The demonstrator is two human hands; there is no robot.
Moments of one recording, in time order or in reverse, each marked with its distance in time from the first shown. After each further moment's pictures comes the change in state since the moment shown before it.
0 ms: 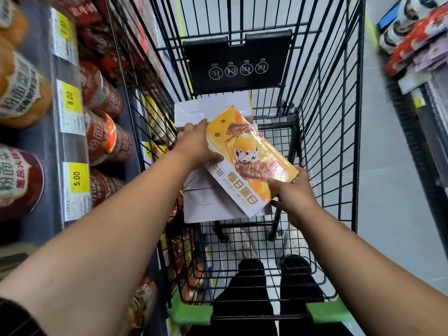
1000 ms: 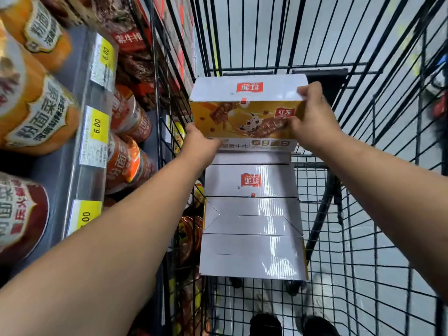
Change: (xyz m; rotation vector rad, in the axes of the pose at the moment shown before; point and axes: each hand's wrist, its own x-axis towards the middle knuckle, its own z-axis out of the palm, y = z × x) left_hand 0.076 -0.037 -0.036 -0.765 0.298 -0.217; right_hand 0.092 -0.186 0.080 -0.713 0.011 -0.891
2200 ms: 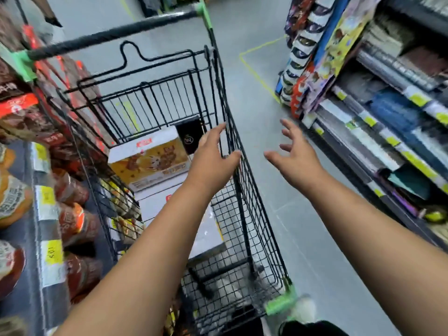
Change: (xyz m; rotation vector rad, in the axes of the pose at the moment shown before) left_hand -0.299 0.162 0.072 0.249 -0.301 0.732; right_hand -0.252 0.025 -0.219 0.385 0.336 0.275
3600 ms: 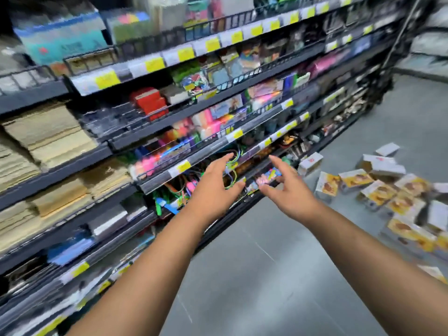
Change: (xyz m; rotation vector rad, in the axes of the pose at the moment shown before) left_hand -0.545 0.615 0.611 0.072 -1.339 1.462; right_hand -0.653 0.308 -0.650 0.080 1.503 0.650
